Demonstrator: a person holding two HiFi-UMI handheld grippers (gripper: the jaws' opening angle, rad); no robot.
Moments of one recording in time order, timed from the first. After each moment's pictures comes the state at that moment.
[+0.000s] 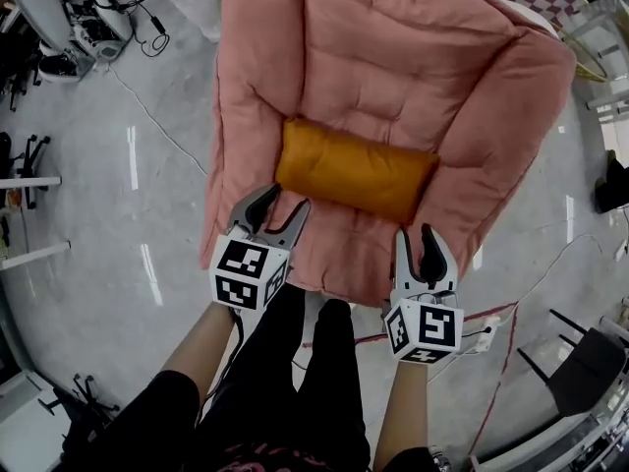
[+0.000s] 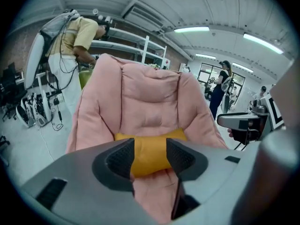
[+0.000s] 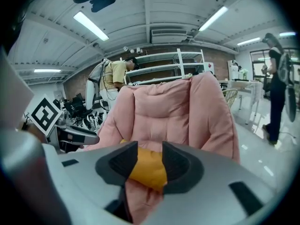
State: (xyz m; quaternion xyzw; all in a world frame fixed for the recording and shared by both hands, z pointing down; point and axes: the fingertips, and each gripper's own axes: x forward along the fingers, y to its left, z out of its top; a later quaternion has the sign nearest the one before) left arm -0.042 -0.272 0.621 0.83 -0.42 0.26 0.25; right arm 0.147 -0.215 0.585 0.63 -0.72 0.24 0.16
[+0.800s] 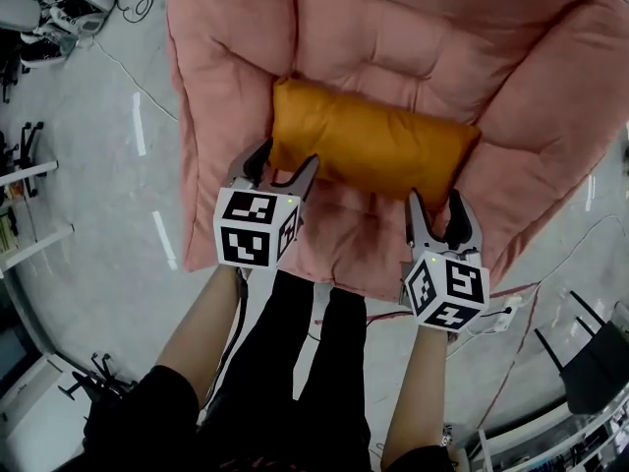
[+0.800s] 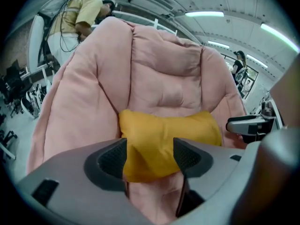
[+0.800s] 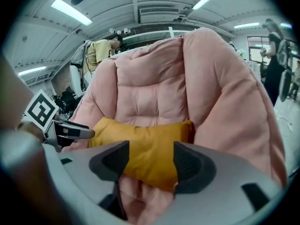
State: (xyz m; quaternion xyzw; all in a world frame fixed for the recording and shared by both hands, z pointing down) left arm -0.022 -0.307 0.777 0.78 -0.44 0.33 0.29; right arm 0.191 -0.236 0.755 0.63 -0.67 0.34 0.20
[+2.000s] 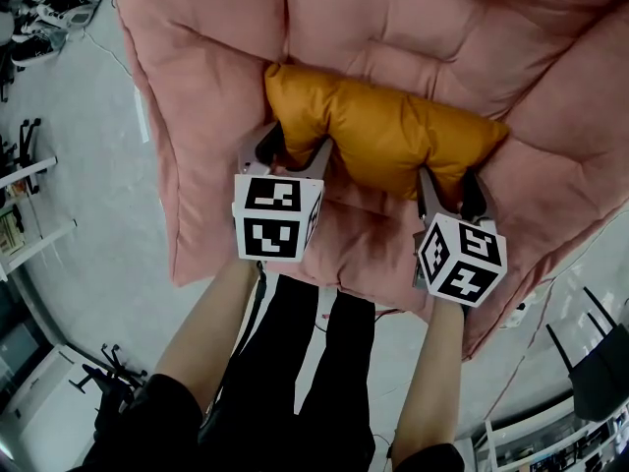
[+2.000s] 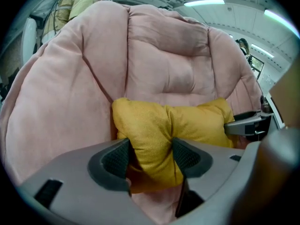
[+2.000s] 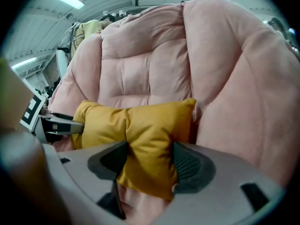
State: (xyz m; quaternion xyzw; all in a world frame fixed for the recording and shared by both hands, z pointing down) left arm -0.006 -0.327 0.850 0.76 -0.46 0.38 0.27; right arm 0.207 -0.262 0.853 0.62 -0.64 0.38 0.27
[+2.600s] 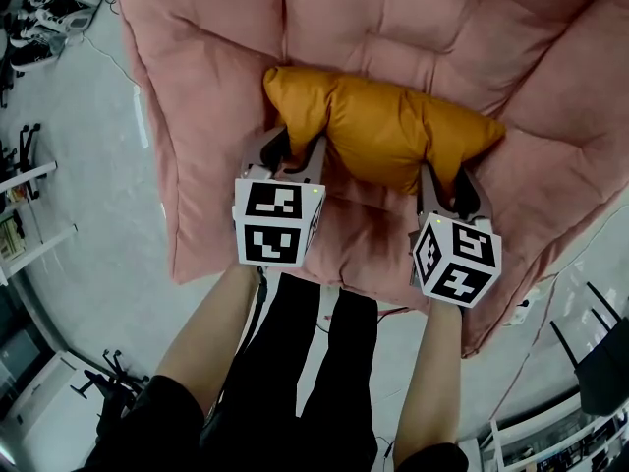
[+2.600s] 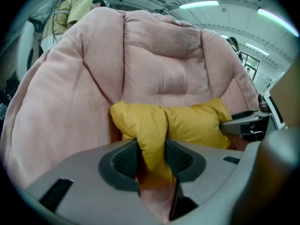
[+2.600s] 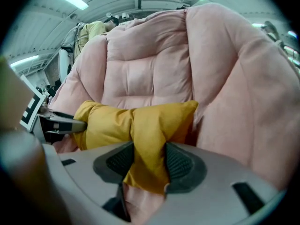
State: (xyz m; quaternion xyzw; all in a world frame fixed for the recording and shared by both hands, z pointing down) left arm -0.003 -0.314 0.844 0.77 -0.45 0.37 0.25; right arm 0.197 -0.252 0.848 0.62 -0.64 0.36 0.26
